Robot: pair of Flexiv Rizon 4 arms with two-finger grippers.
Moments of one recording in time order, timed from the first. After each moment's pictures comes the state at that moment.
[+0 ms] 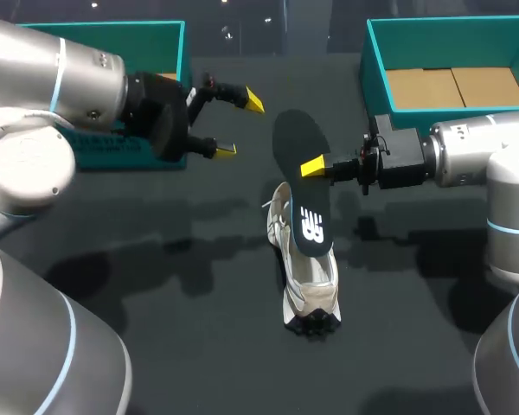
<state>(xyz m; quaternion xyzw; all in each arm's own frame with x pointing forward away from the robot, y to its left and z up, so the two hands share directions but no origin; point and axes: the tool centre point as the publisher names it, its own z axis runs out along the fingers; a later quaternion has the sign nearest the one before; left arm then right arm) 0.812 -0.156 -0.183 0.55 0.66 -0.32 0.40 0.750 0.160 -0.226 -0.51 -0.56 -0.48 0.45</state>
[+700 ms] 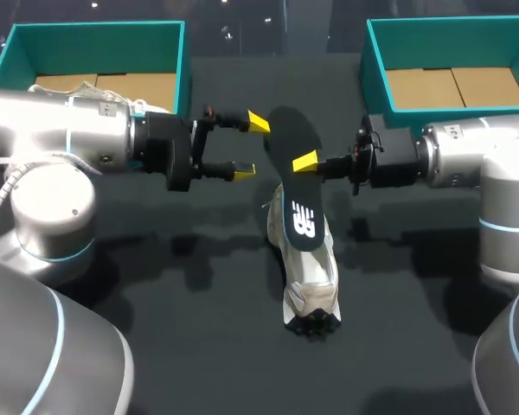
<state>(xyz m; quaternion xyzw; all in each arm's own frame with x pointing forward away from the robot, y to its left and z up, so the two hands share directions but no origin) 0.804 -0.178 -0.219 0.51 0.60 -0.42 0.45 0.746 0.175 -0.210 -0.50 -0.53 -0.49 0.48</state>
